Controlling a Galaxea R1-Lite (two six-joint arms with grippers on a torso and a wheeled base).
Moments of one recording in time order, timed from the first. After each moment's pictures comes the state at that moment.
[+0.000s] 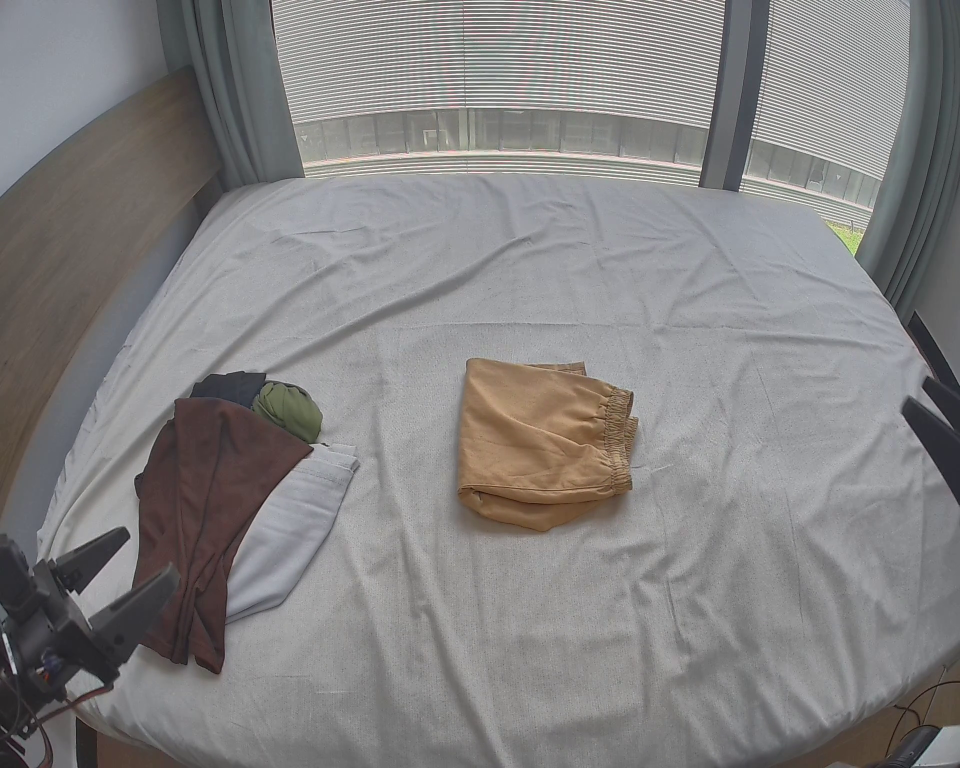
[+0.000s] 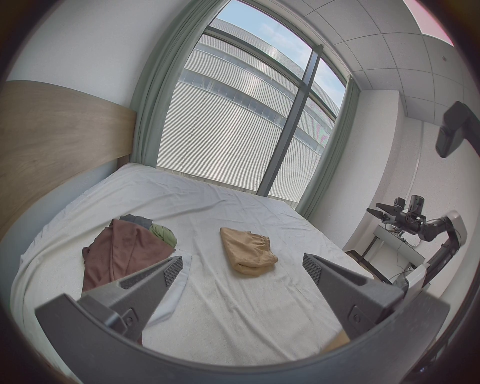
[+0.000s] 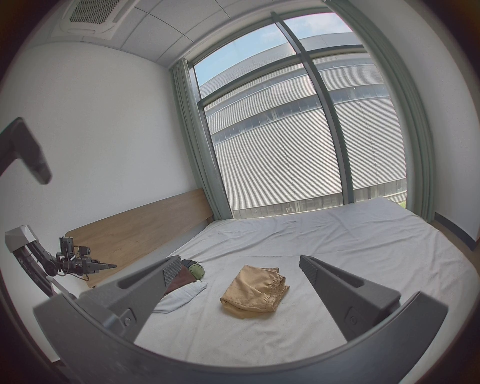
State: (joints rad) left arm 0.03 0.91 -0.02 -0.87 -0.50 -0.24; right arm 0.24 0.87 -0.38 -0.62 0.23 0.16
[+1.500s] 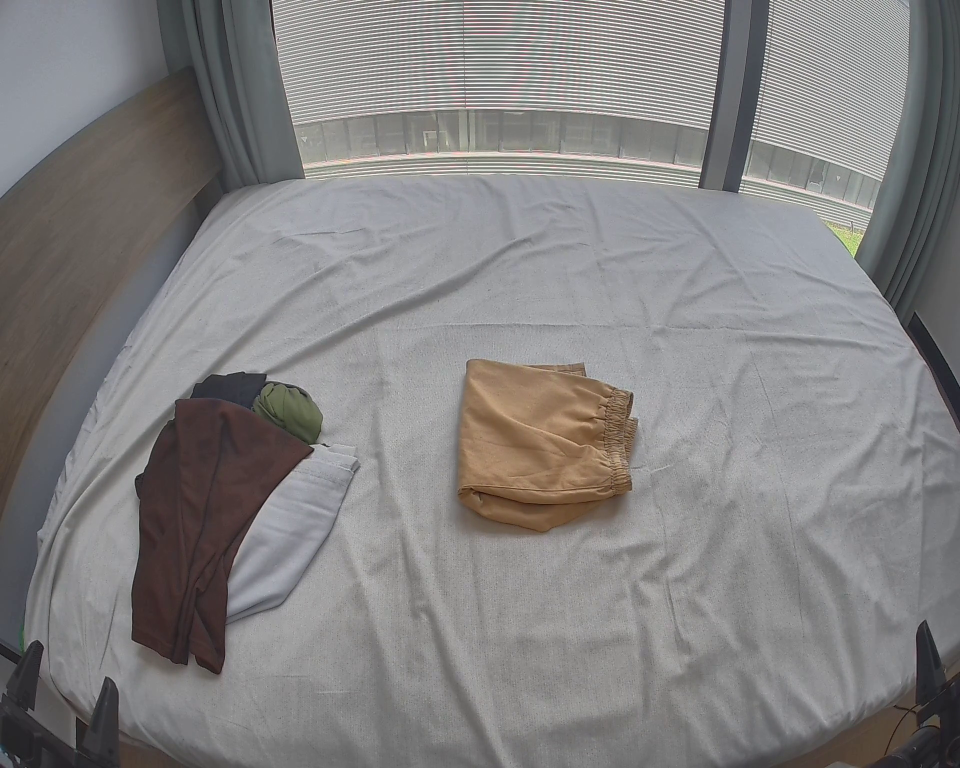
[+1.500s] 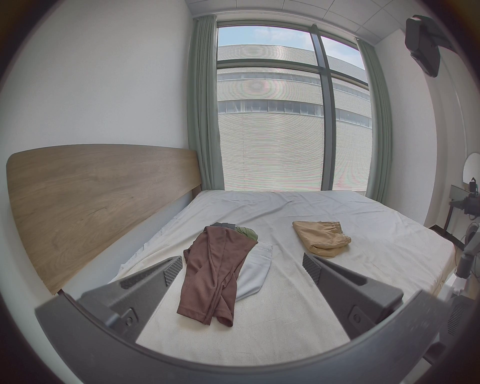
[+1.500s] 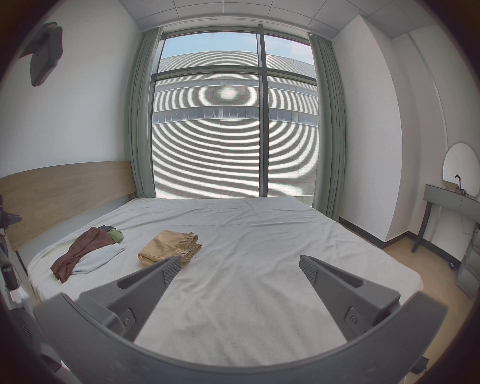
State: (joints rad) left arm 0.00 0.02 -0.02 0.00 0.02 0.00; right arm -0.01 0.01 -0.02 -0.05 -0.10 0.00
